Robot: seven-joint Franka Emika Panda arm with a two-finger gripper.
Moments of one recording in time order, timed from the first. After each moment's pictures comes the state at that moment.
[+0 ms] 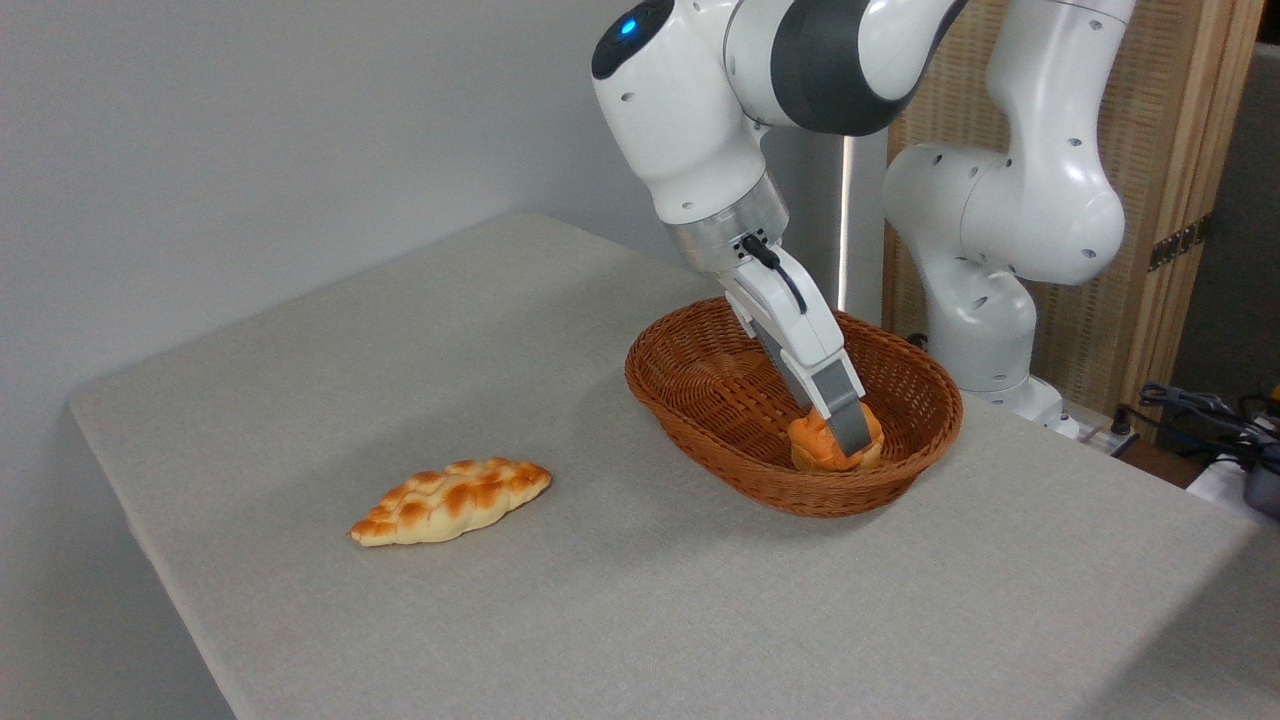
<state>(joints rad) -0.02 -0.47 0.01 -2.45 0.18 1.67 1.10</state>
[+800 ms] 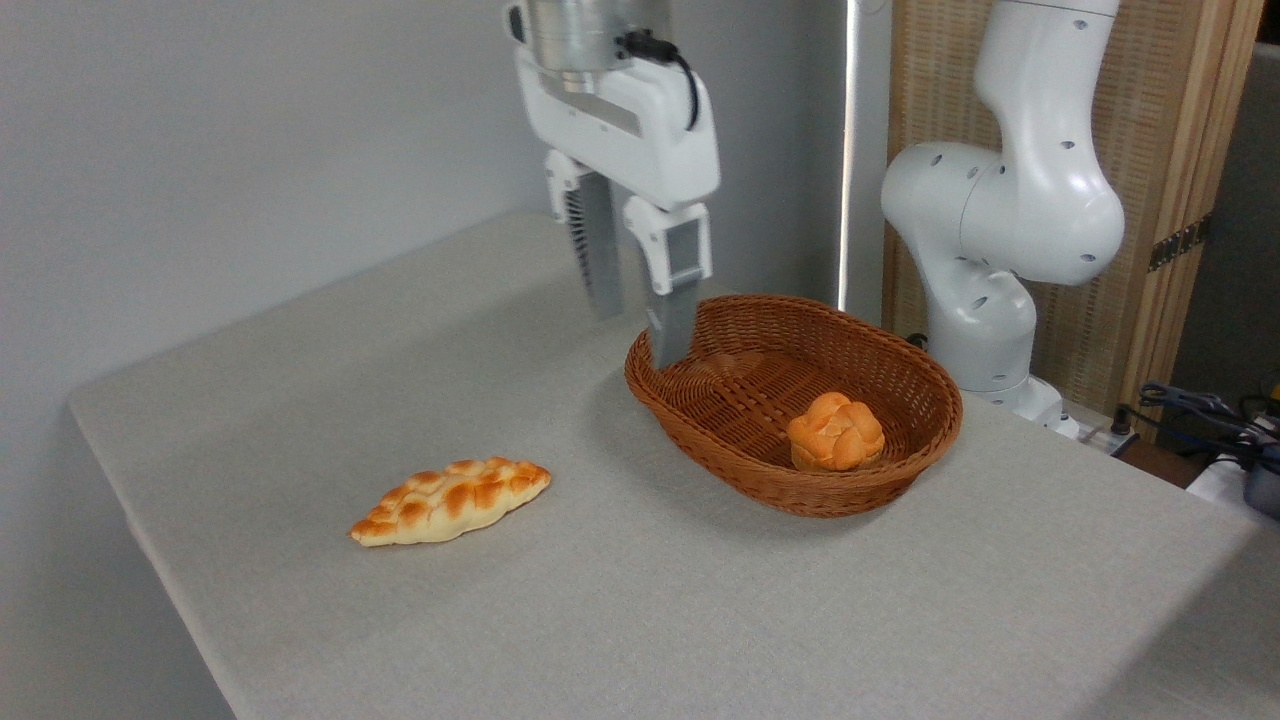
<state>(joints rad) -0.03 -0.28 0.02 -1.93 0.00 1.67 0.92</state>
